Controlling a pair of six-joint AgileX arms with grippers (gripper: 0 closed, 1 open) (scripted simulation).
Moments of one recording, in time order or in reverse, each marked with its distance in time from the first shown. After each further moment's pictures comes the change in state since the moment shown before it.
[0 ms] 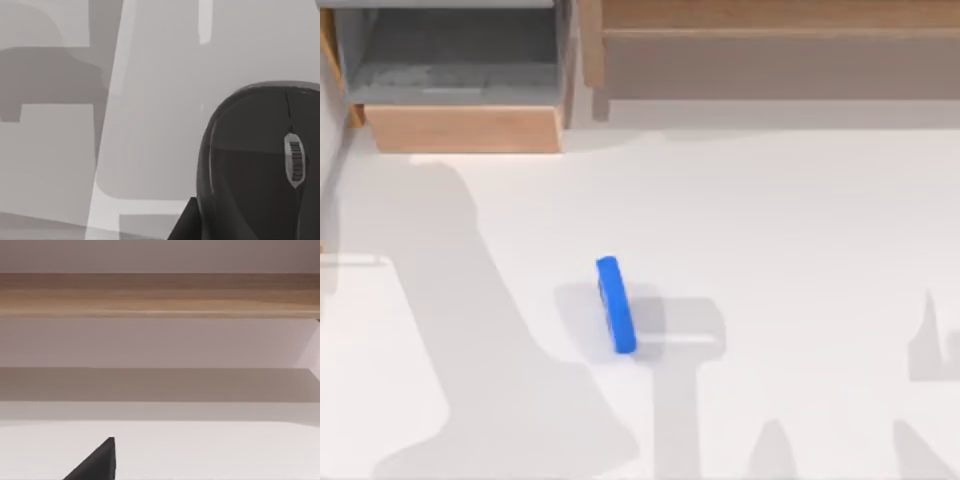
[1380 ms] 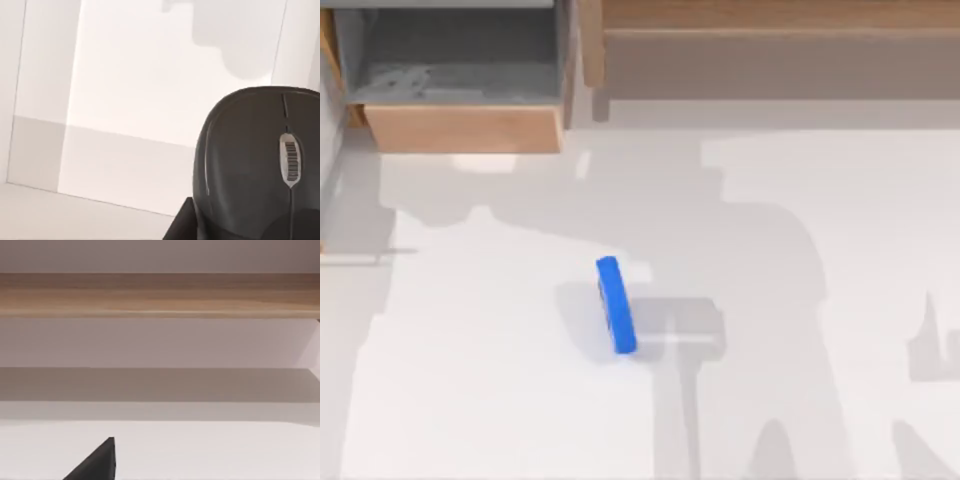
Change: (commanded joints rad) left arm -0.205 -0.390 -0.105 -0.083 -0.158 -0.118; right arm 0.000 0.000 0.000 0.000 0.000 0.000
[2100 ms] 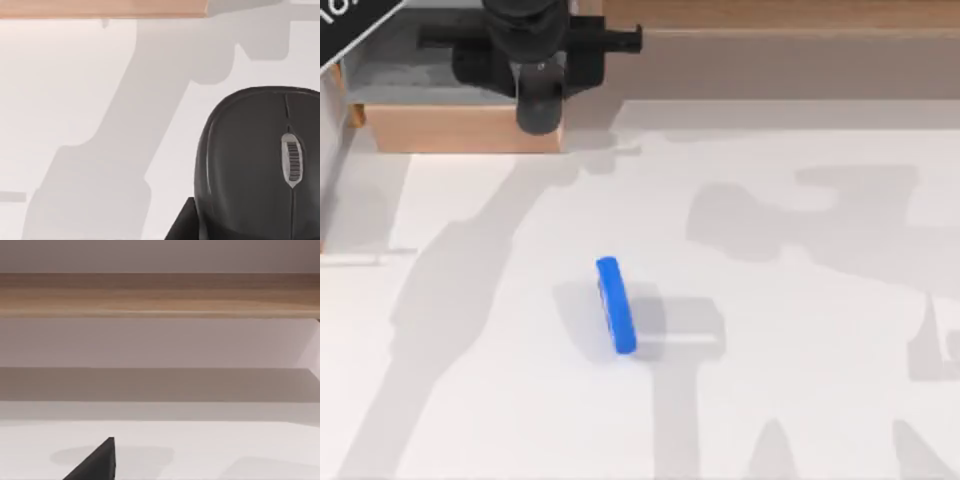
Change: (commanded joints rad) left arm -0.593 -0.095 -0.215 0.113 -0.043 -0.449; right arm 0.000 0.000 0.000 0.000 0.000 0.000
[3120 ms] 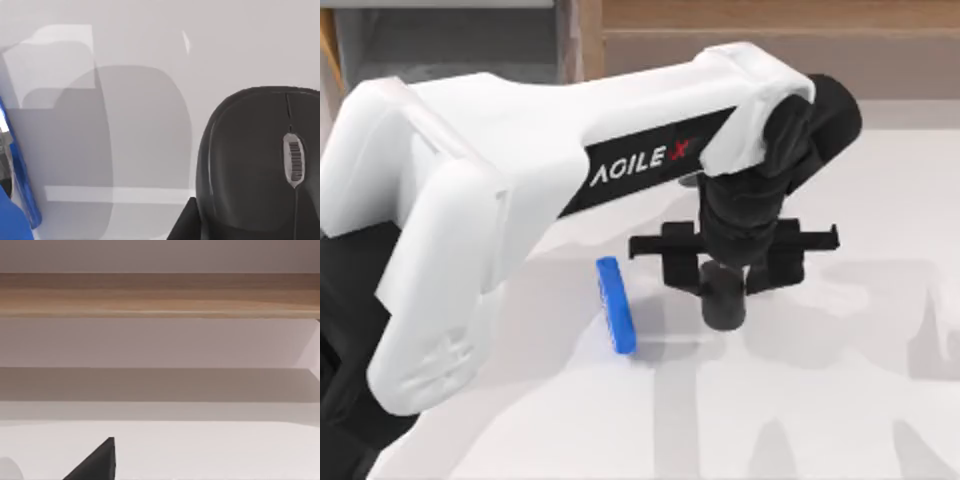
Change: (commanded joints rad) left arm -0.394 0.190 -0.136 0.098 0.102 -0.452; right arm 0.000 0.000 0.000 0.000 0.000 0.000
